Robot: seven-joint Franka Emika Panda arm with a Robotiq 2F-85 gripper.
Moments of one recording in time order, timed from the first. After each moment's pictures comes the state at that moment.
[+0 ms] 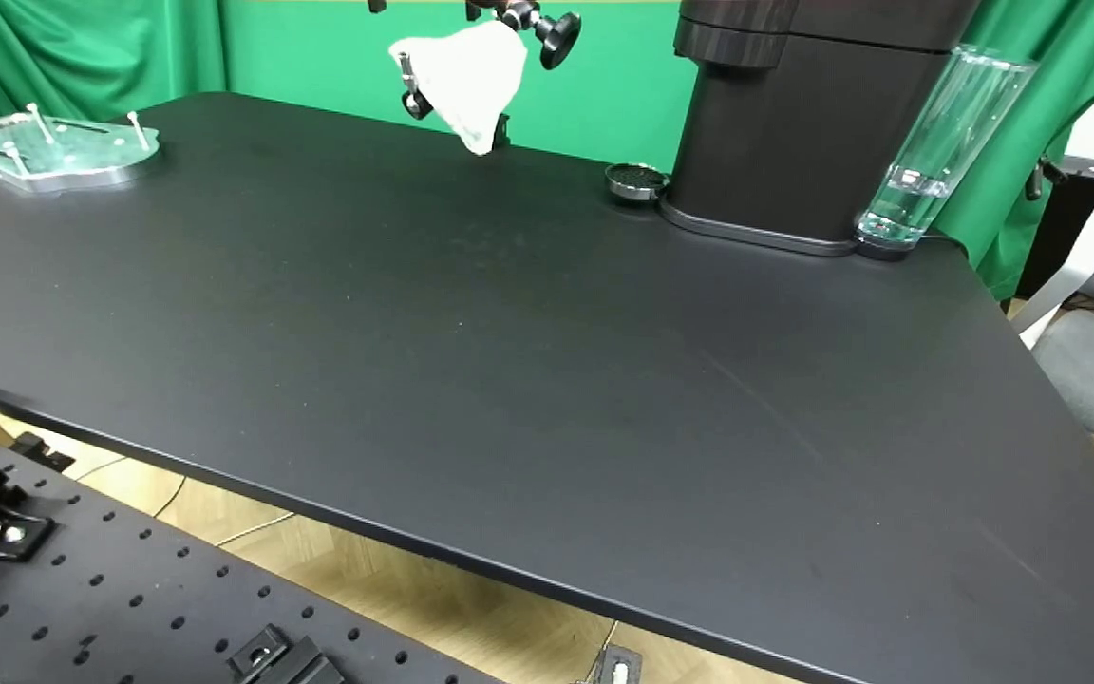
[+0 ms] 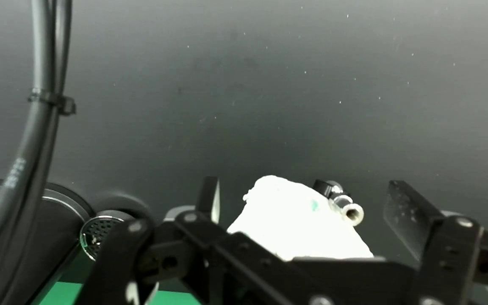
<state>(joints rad) 0.05 0.08 0.05 -2.21 -0.05 2.38 -0.02</state>
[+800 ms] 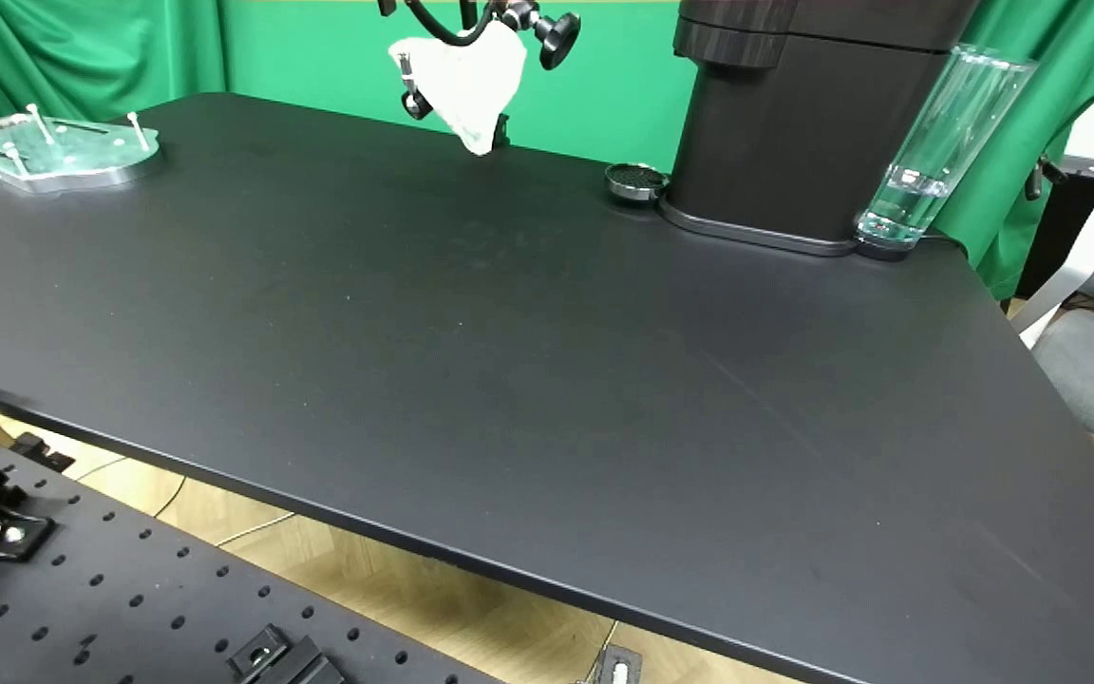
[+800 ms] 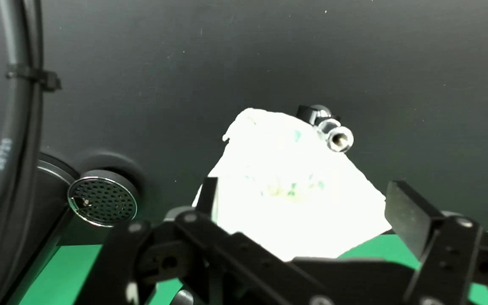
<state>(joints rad) 0.07 0.15 0.06 -2.21 -0.05 2.64 0.14</state>
